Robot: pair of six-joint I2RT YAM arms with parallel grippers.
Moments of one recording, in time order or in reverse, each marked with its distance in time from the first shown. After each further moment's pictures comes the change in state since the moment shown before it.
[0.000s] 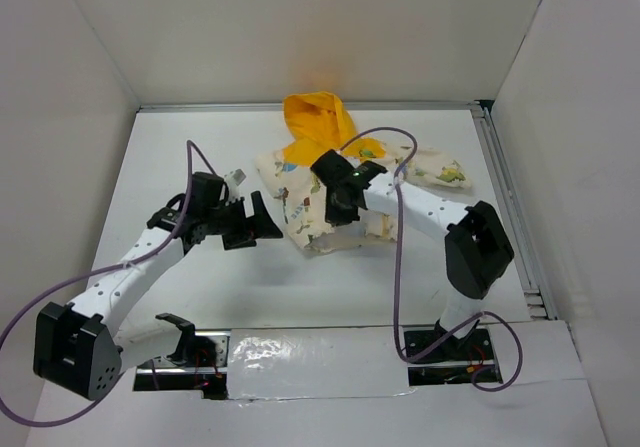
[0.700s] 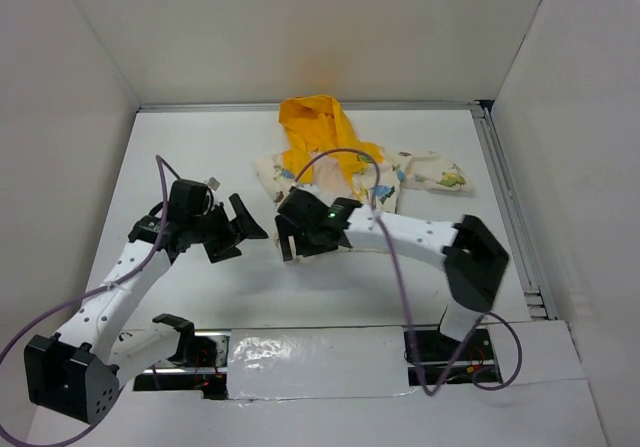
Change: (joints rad) left arm 0.068 -0.140 -0.005 -0.190 -0.094 -0.193; right arm 0.311 0.040 -0.002 0.064 0.037 -0.011
